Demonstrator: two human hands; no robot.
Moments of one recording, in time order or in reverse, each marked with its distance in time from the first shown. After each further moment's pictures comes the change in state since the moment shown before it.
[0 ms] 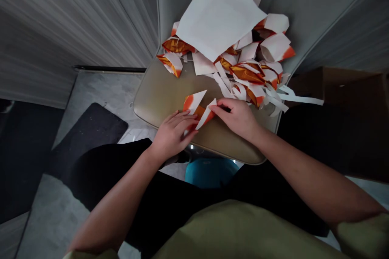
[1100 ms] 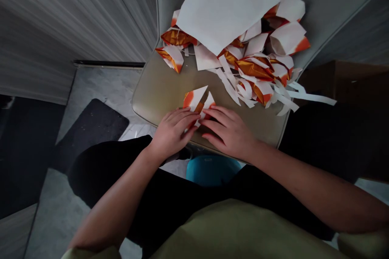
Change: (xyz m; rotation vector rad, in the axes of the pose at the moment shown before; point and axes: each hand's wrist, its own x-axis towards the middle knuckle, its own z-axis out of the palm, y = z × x) left_hand 0.002 -0.003 0.001 0.013 0.027 0.004; right_hand -0.039 0.003 0.020 -0.436 -0.068 -0.579
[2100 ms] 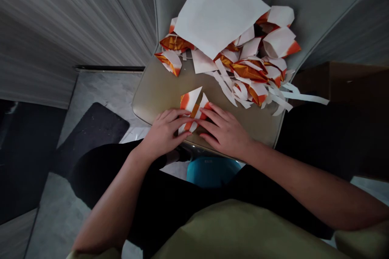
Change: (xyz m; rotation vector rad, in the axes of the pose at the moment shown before) left_hand 0.002 -0.007 -0.026 -0.004 -0.221 -0.086; right_hand 0.001 -0.002 0.002 -0.072 -0.113 0.041
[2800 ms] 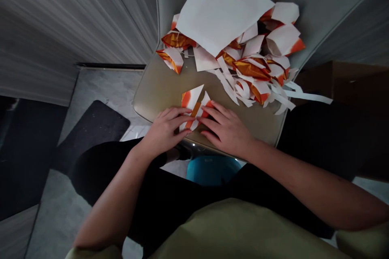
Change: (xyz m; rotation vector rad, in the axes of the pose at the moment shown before) left_hand -0.002 -0.005 0.004 -0.038 0.016 -0.013; right_hand 0.001 0.000 0.001 0.026 0.006 0.025
